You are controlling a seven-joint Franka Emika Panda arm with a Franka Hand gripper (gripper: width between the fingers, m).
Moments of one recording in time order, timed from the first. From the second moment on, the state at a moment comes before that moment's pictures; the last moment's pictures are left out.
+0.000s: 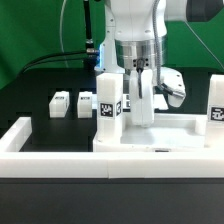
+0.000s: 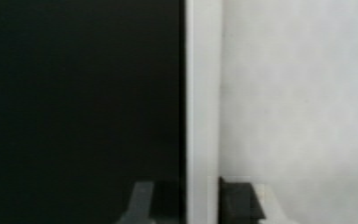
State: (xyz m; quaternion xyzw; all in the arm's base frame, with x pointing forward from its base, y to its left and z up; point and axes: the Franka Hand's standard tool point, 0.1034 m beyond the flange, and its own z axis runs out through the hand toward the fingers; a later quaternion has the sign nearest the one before) arm 0.500 0.011 0.009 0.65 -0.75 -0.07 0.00
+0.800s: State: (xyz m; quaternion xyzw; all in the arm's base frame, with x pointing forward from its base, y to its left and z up) arm 0.495 -0.013 0.025 0.79 -0.61 -0.07 -0.02
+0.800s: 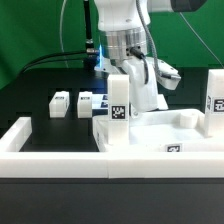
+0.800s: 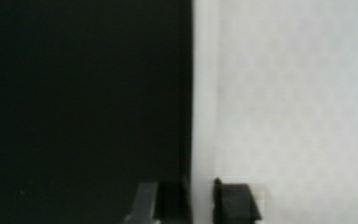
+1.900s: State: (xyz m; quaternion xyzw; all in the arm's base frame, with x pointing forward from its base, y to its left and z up) arm 0.500 -0.030 0.026 0.84 -0.54 -0.05 -0.02
